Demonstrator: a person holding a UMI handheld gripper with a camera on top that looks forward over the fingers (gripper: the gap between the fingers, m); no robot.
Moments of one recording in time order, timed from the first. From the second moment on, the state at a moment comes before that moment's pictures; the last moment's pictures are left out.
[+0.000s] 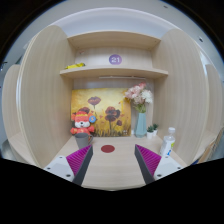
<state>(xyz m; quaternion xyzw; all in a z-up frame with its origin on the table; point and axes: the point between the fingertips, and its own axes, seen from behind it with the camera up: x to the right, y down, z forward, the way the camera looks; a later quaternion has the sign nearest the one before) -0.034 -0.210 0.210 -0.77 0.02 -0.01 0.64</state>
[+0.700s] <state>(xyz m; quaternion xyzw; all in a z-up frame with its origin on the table) 0.263 -0.099 0.082 -0.77 0.12 -0.11 0.62</state>
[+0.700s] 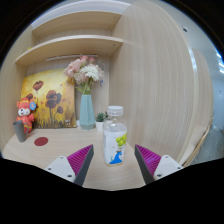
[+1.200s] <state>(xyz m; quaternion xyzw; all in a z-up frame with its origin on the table) 0.289 -0.016 0.089 -0.75 0.08 -0.12 0.64</state>
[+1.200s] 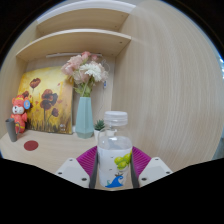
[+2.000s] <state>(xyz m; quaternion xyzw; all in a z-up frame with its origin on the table) 0.028 0.089 0.213 -0.59 -0.33 -0.41 0.61</state>
